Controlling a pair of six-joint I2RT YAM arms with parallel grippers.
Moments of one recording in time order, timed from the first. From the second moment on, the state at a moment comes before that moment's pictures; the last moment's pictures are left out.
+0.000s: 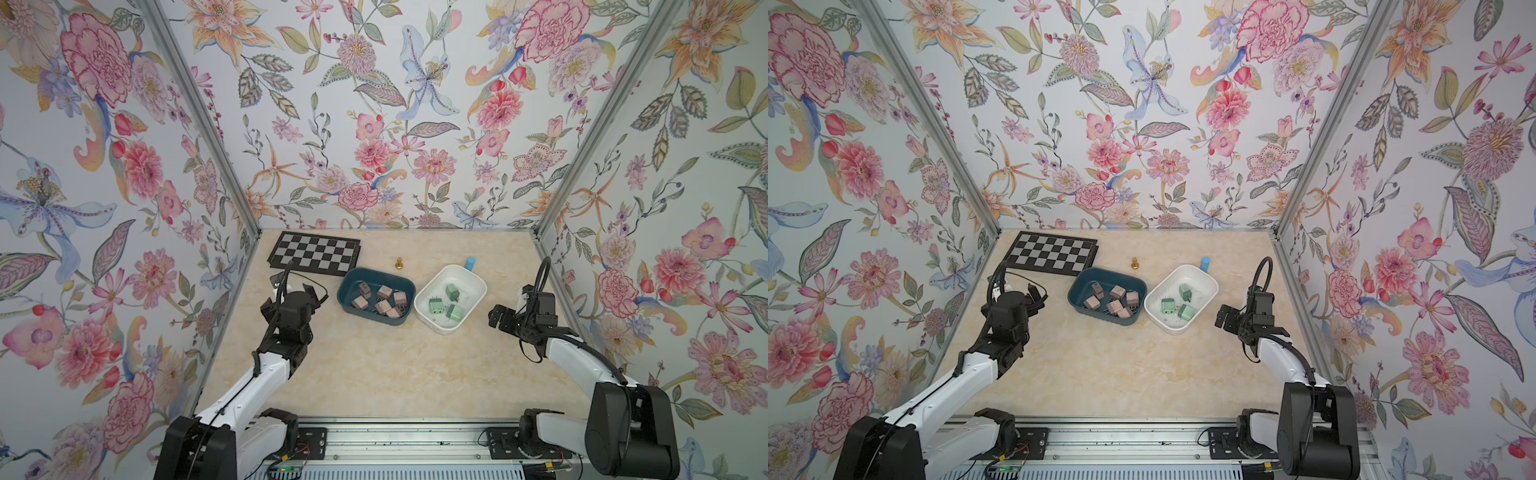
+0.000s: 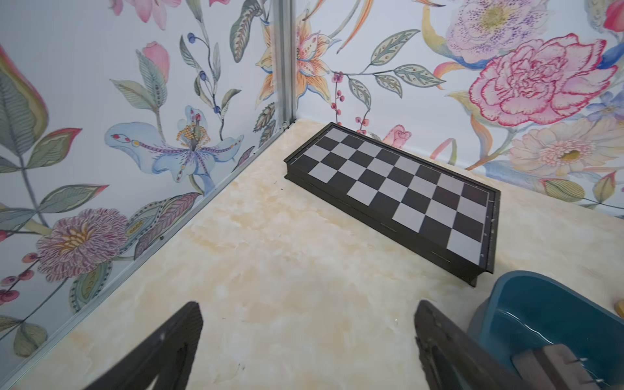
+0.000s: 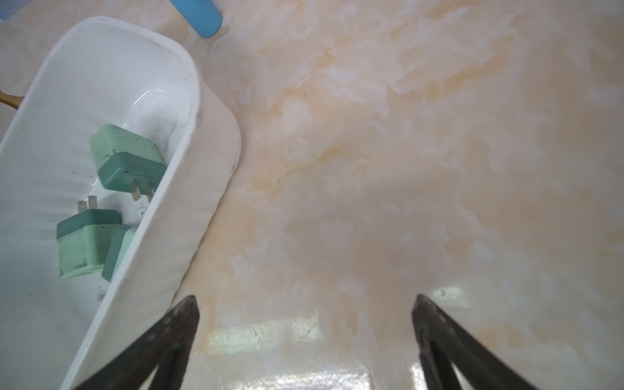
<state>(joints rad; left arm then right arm) -0.25 1.05 0.42 0.27 -0.68 -0.25 -0.05 1.27 0.57 -0.17 -0.10 0.30</state>
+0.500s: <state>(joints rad) -0.06 1.40 0.23 0.95 -0.59 0.05 -0.02 1.45 0.53 0.26 -0.02 0.06</state>
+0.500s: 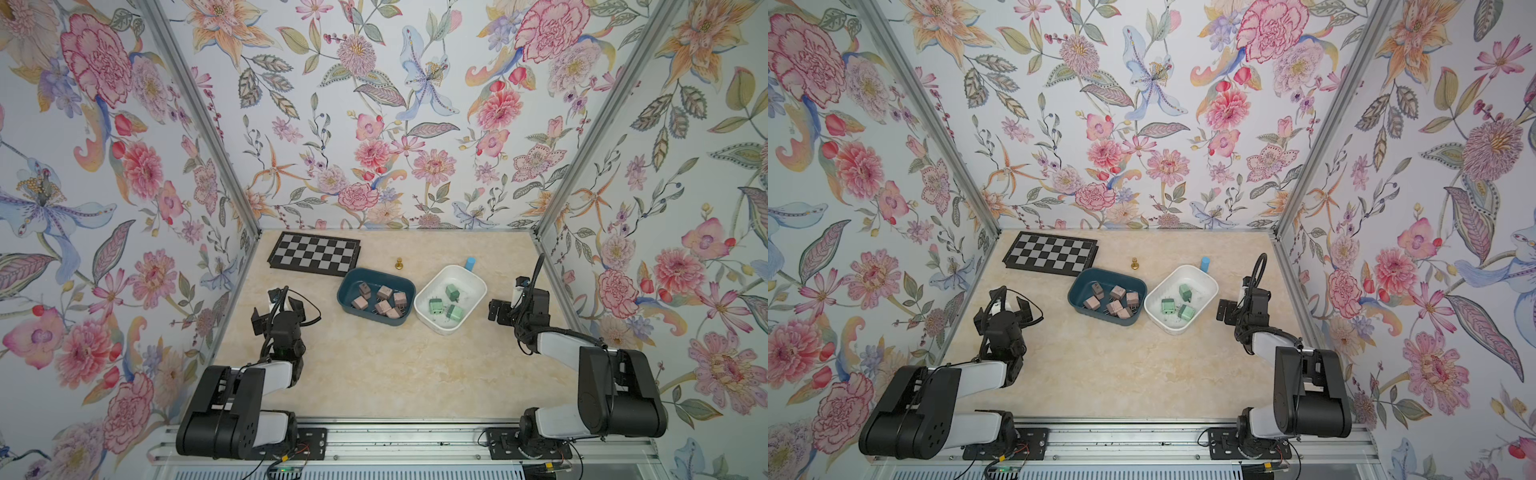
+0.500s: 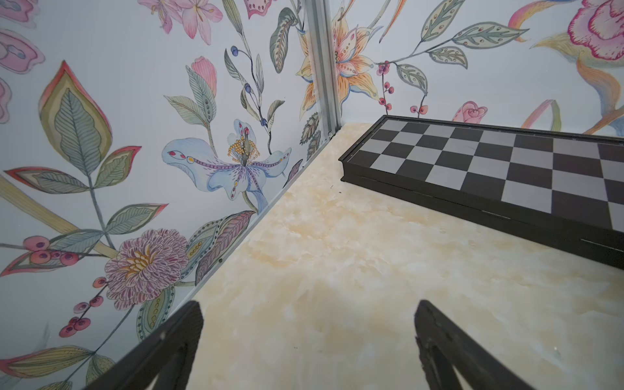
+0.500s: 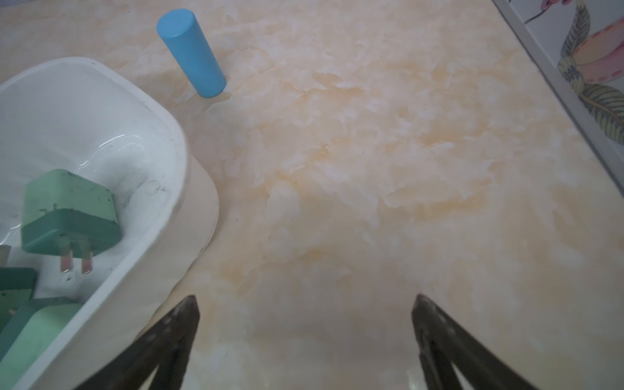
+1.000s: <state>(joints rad) 0.06 1.55 0.09 1.42 -0.20 0.10 0.02 1.54 0.25 0.92 -0.01 -0.03</state>
